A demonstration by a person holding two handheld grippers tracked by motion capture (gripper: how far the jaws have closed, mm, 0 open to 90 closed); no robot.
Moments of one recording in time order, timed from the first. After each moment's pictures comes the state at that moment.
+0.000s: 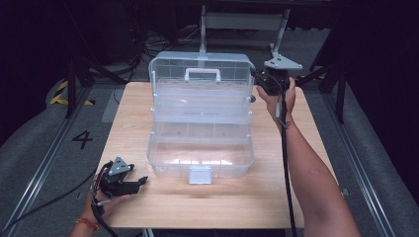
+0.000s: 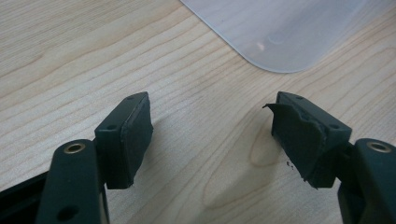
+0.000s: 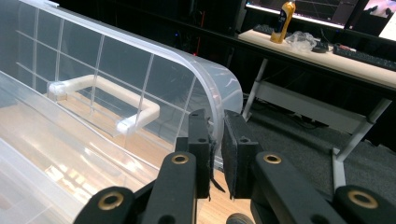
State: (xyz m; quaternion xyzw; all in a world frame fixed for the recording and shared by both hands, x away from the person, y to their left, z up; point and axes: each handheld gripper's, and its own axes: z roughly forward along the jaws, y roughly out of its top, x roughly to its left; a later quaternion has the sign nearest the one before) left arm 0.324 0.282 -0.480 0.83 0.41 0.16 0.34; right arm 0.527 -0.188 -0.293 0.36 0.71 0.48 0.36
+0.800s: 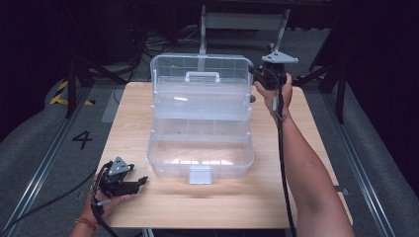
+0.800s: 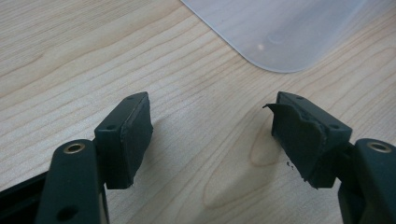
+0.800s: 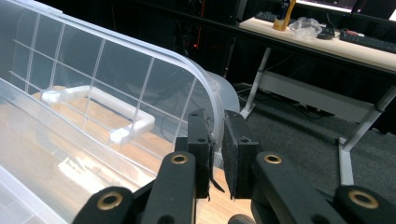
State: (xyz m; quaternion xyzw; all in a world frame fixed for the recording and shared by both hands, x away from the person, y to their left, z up) left arm 0.325 0.283 -0.480 0.83 0.40 0.16 0.34; right arm 0.552 -0.187 -0.296 0.38 0.72 0.47 0.34
